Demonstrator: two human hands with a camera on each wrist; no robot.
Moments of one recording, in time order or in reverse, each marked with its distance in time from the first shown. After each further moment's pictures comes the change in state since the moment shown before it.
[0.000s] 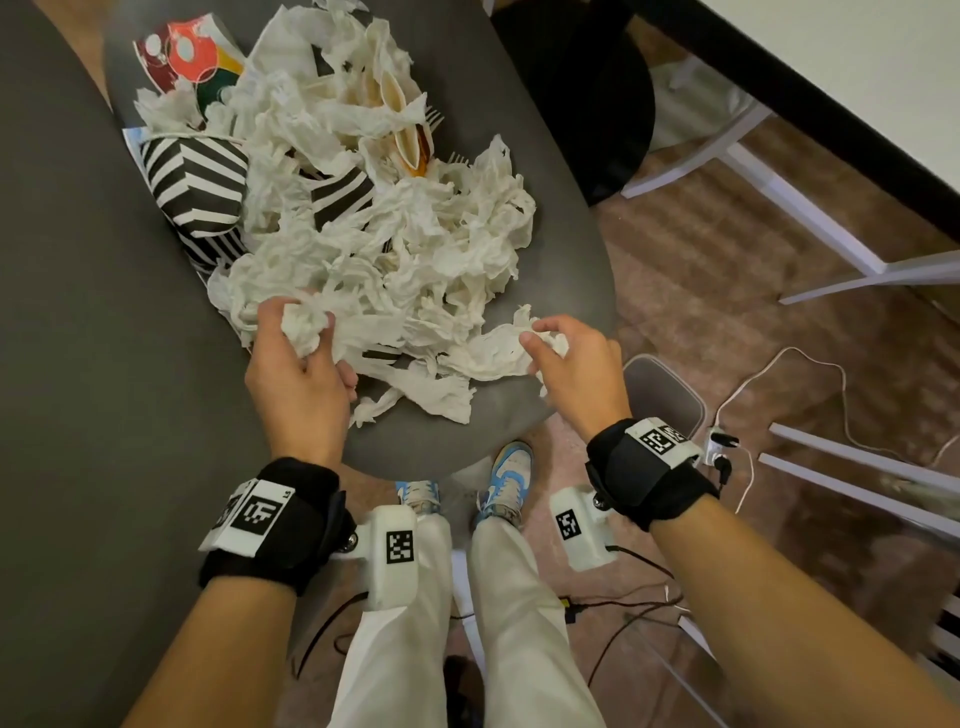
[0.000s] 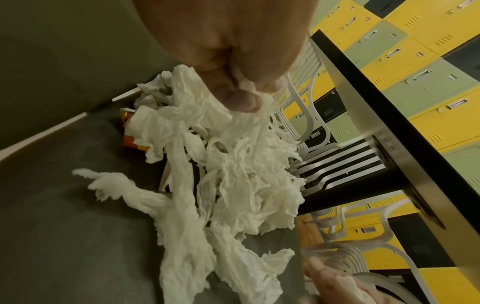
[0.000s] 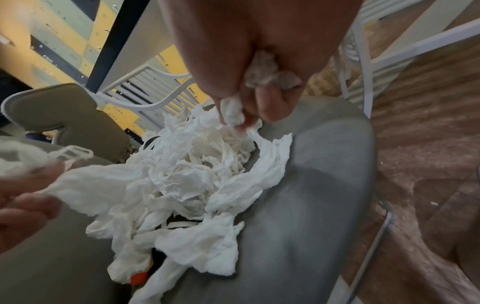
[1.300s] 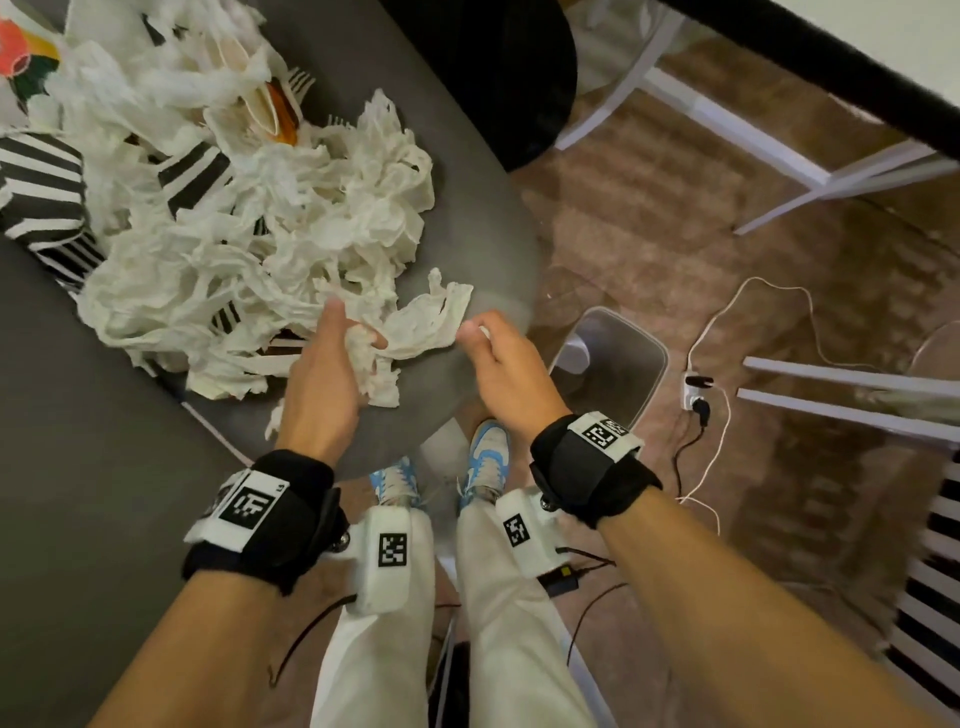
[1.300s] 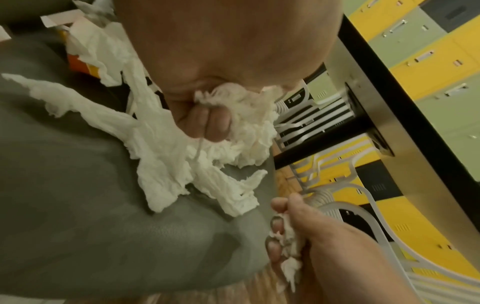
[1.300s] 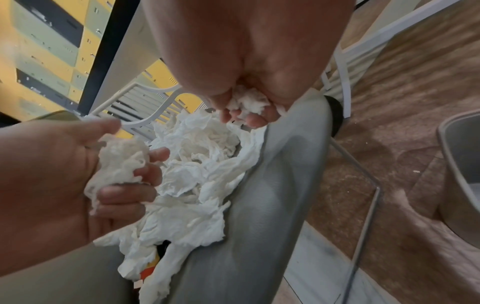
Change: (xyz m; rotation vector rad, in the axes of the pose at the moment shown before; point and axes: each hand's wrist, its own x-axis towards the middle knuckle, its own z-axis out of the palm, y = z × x) left_hand -0.032 -0.014 0.070 0.040 -0.488 -0.247; right_hand -0.020 0.045 0.008 0.146 -0.101 -0.095
